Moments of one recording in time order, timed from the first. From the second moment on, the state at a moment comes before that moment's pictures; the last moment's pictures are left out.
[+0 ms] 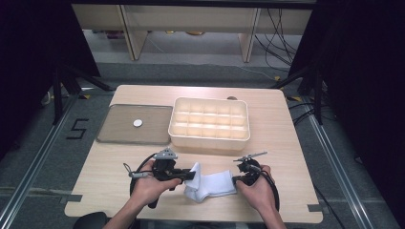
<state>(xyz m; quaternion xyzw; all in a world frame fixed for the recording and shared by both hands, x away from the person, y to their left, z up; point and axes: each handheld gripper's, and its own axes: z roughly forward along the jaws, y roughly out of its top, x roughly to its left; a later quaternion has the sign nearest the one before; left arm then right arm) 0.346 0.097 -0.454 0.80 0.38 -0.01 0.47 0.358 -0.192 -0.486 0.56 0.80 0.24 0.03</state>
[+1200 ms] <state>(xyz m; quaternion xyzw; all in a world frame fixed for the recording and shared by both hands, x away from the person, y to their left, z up) 0.349 0.090 -0.457 0.81 0.37 -0.02 0.46 0.353 -0.177 -0.486 0.54 0.80 0.24 0.03</state>
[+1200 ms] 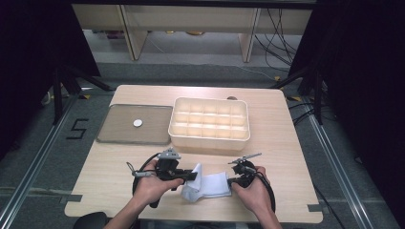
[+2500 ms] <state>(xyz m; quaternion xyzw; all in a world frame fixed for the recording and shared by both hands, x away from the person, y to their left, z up) 0.352 0.079 -0.465 0.82 0.37 -0.03 0.44 0.350 -0.170 -0.485 0.53 0.81 0.24 0.03</state>
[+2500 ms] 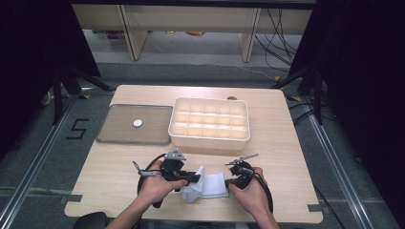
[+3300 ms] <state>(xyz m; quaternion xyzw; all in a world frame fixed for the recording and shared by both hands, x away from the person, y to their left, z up) 0.353 0.073 -0.470 0.83 0.36 -0.04 0.43 0.348 -0.165 -0.487 0.52 0.82 0.24 0.03</state>
